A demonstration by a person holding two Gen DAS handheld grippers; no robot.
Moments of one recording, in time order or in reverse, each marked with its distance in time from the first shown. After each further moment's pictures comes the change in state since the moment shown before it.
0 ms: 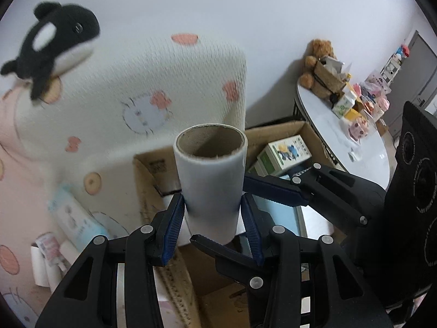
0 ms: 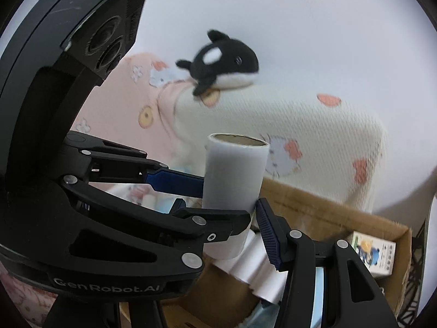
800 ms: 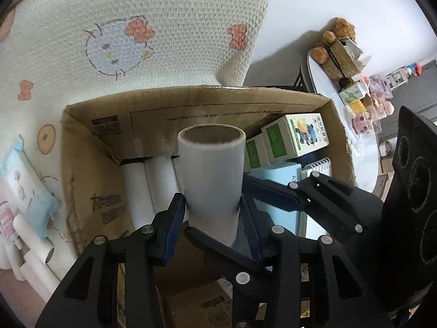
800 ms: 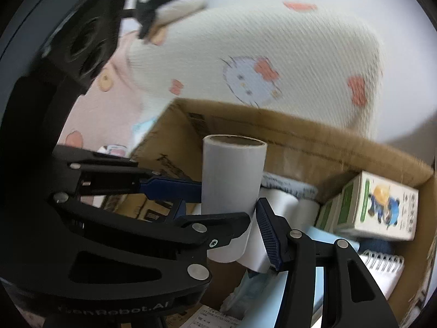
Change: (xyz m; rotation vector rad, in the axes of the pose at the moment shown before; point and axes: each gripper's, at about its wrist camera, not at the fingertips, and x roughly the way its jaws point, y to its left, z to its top) left arm 0.101 0.013 0.005 -0.148 0.254 -0.130; right arm 0.060 -0.059 -0.025 0.196 0.337 -0.031
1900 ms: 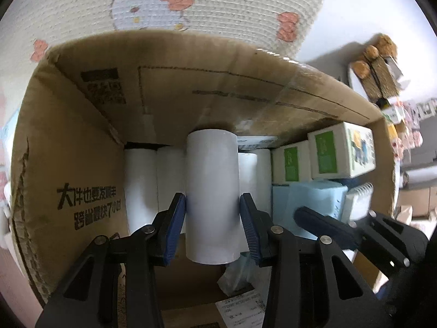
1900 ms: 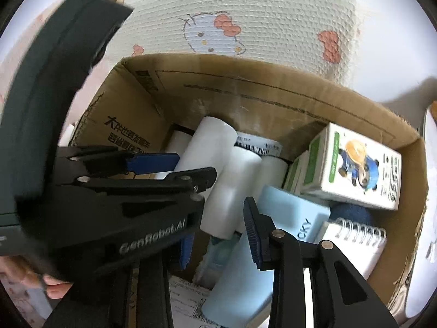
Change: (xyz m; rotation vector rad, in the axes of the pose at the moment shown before) left arm 0.052 0.013 -0.002 -0.193 0.001 0.119; right arm 0.009 -0.026 -0.008 0.001 0.194 -0.148
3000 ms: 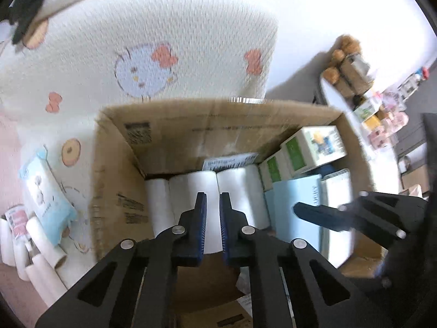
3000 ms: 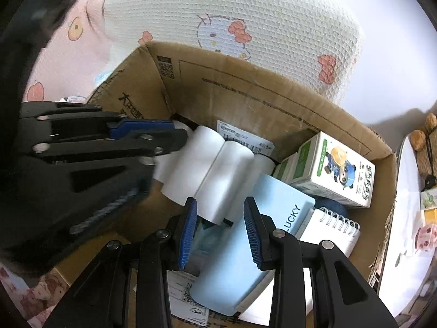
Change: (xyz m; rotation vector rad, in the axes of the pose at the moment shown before) left arm -0.072 0.002 -0.027 0.188 -0.245 -0.028; right arm -0.019 0.035 -0.013 -0.168 -0.021 -0.199
